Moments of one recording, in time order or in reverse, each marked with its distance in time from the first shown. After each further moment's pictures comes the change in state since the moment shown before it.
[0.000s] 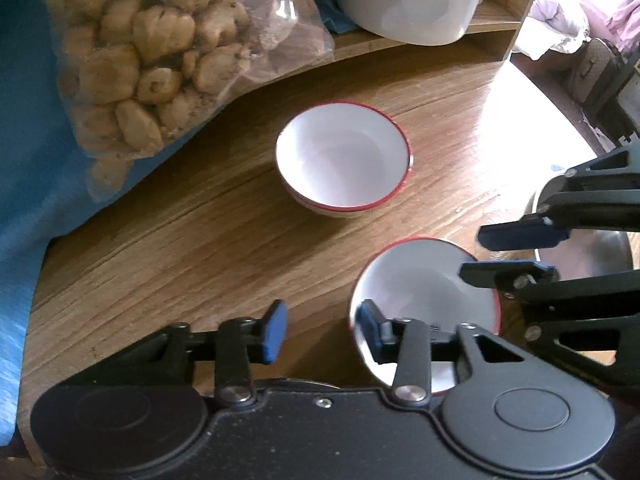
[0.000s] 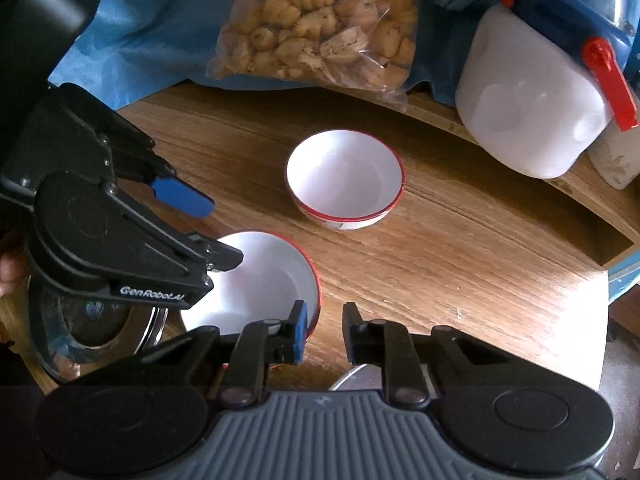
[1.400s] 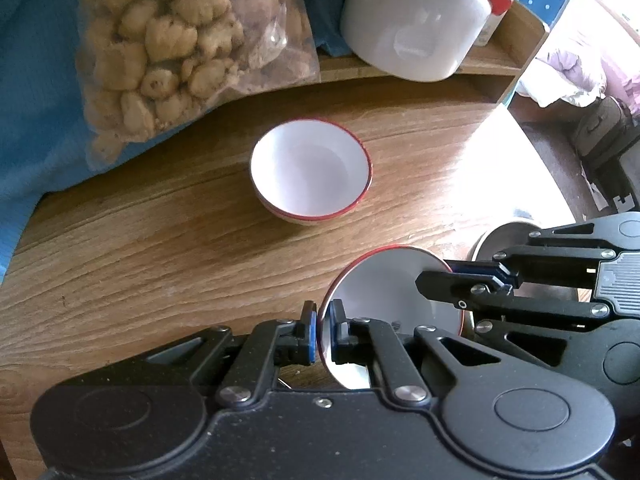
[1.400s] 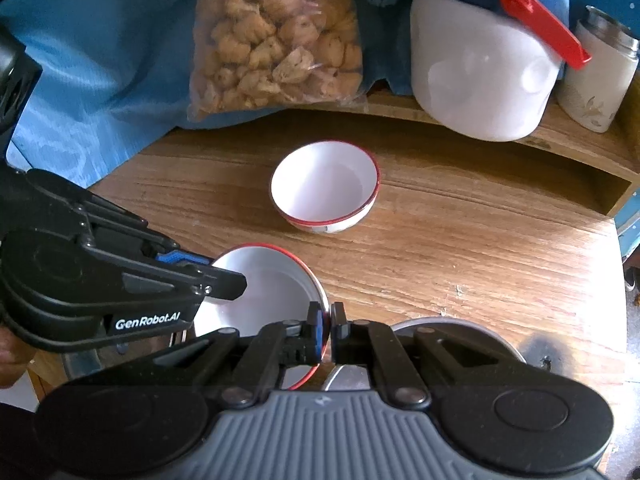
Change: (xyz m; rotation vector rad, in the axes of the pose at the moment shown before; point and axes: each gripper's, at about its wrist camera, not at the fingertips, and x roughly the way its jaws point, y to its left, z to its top) left arm -0.026 -0.022 0.004 -0.187 -0.021 -0.046; right arm -0.024 -0.024 -0.003 0.194 -0.064 0.089
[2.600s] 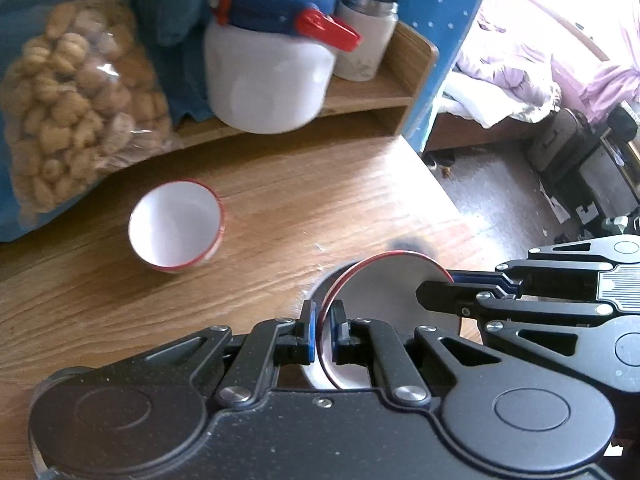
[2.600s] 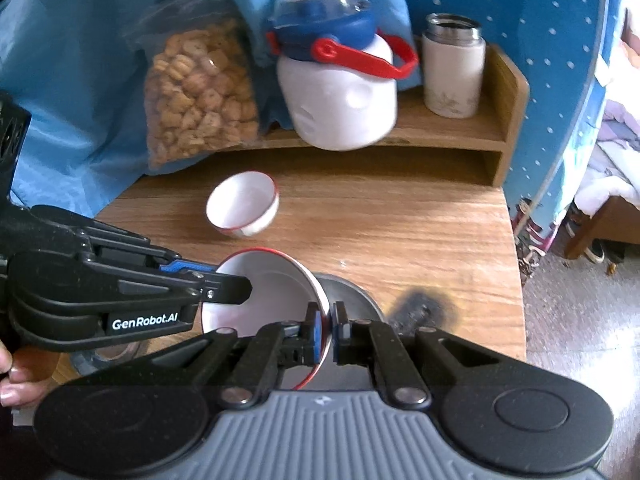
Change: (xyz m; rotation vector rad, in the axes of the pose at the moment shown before) left arm -0.027 -0.097 0.003 0.065 -0.100 -0.095; right arm -0.082 -0.069 -0.042 0.140 -0.097 -0.053
